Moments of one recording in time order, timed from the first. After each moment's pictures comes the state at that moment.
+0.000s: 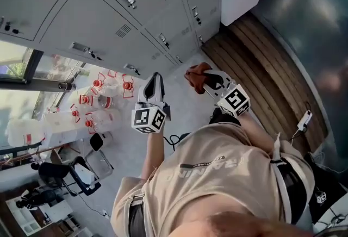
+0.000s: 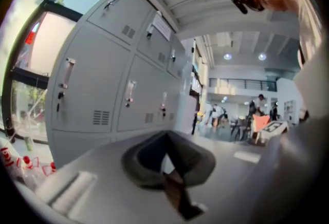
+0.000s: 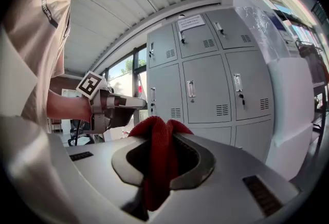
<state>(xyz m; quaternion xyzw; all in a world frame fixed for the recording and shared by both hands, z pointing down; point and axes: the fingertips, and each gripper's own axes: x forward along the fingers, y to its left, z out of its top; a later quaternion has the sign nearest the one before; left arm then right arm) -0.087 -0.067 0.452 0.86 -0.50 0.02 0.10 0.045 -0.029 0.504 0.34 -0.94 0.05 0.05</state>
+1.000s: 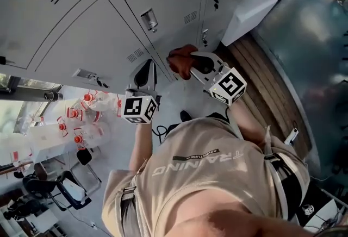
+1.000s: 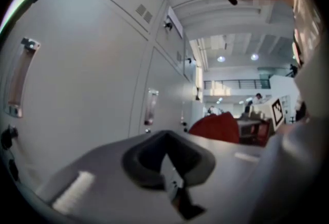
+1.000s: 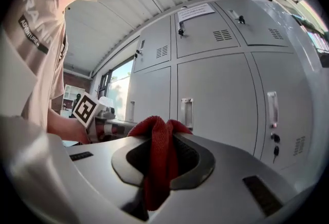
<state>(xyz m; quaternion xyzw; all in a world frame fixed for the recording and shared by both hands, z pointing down) -0.152 -0.270 0.412 0.88 -0.48 0.00 0.05 -0.048 -0.247 0.400 0.32 -0.95 -0.02 0.02</state>
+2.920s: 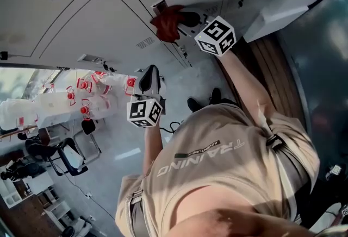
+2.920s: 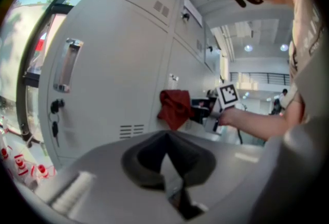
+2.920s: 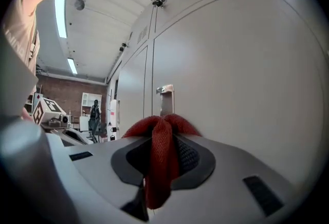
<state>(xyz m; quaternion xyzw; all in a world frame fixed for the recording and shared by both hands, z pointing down) -0.183 -0.244 0.457 0.80 -0.59 0.04 0.12 -0.107 -0.390 0.393 0.21 -0.98 0.02 0.02</state>
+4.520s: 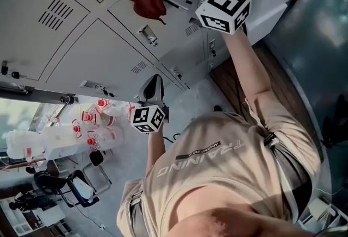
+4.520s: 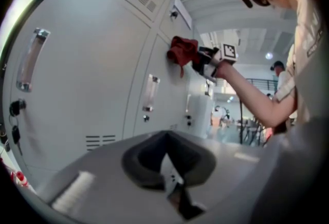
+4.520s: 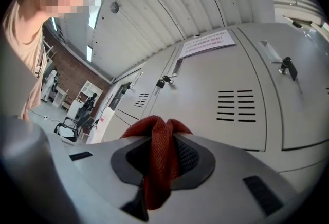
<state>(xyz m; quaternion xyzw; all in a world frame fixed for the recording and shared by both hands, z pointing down) -0.130 -0.267 0.439 0.85 -0.52 0.02 0.11 -0.032 -0.377 0.150 0.23 -0.95 -0.19 -0.06</state>
